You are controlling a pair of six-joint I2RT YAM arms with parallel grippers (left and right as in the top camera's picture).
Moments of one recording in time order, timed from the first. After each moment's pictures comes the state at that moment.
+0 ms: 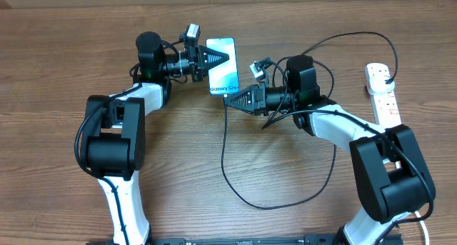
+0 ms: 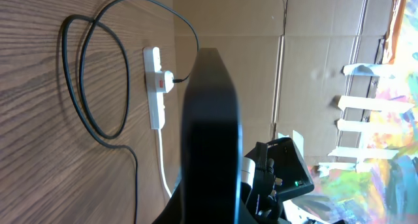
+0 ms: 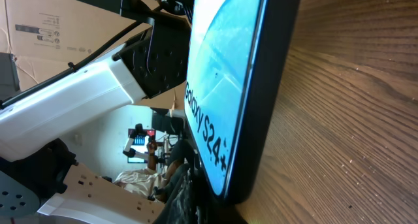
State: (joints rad) left arm -0.11 2.20 1.26 0.86 1.33 -1.48; right arm 0.33 1.85 0.96 0.38 -1.17 0.88
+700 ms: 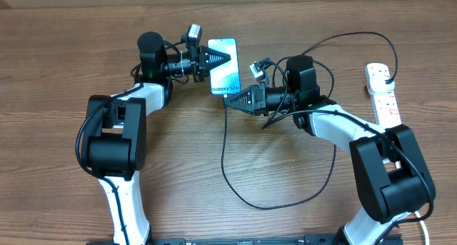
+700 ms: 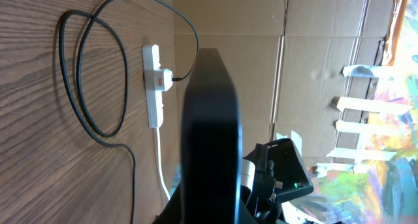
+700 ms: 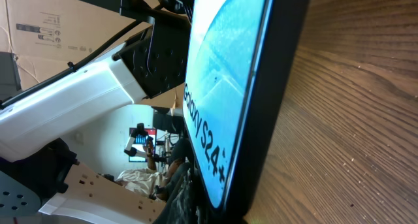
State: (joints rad) left arm -0.11 2.20 1.26 0.86 1.32 -1.49; right arm 0.33 1.85 0.96 0.38 -1.17 0.89
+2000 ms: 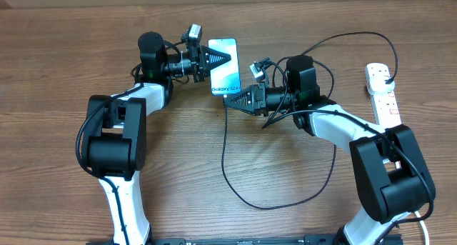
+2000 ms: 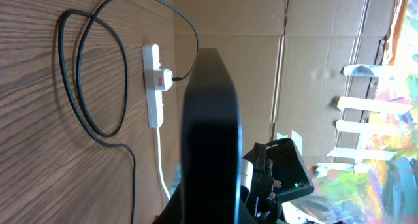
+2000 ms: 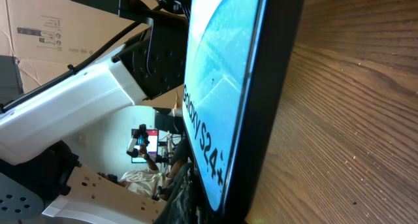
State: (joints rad) left arm -0.12 2.20 1.26 0.86 1.32 -1.49; right arm 0.33 1.85 0.96 0.38 -1.17 0.90
